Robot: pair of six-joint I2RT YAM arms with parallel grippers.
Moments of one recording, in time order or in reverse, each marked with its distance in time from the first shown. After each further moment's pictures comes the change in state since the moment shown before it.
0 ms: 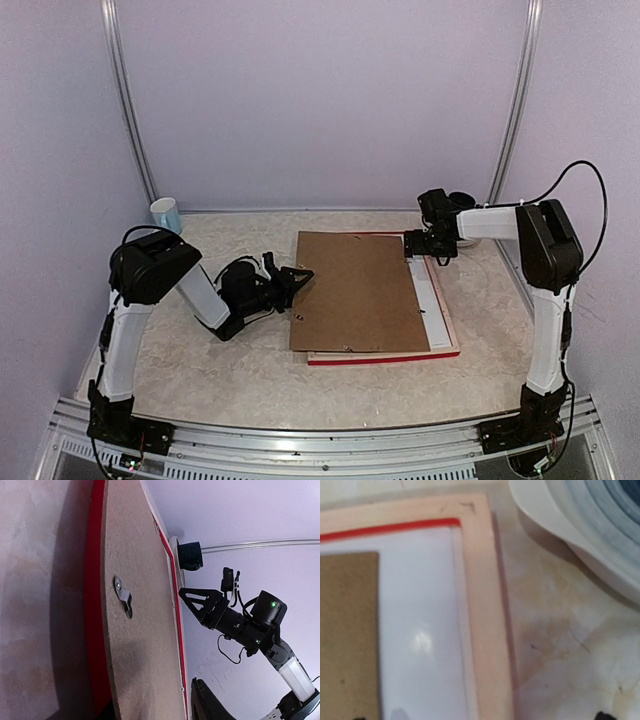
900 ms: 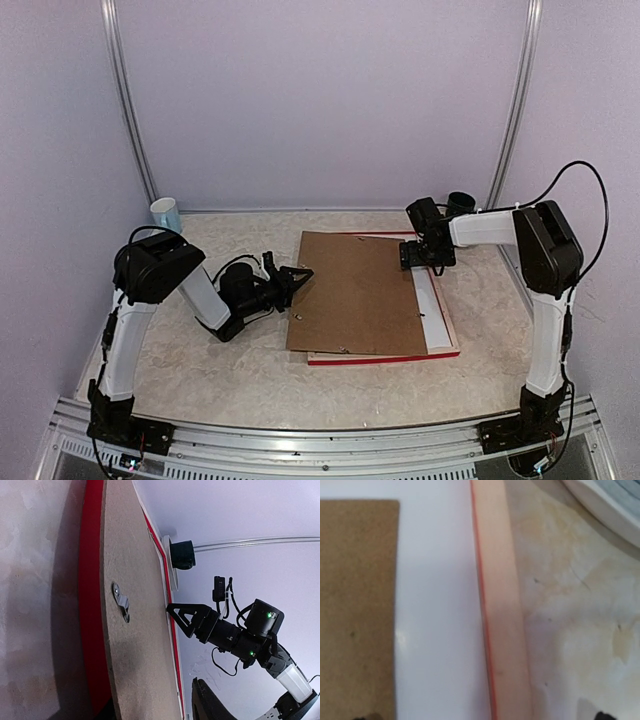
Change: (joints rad) left arm 0.011 0.041 0.013 0.074 0.037 -0.014; right arm 0.078 -0.029 -0.060 -0.055 0.124 0.021
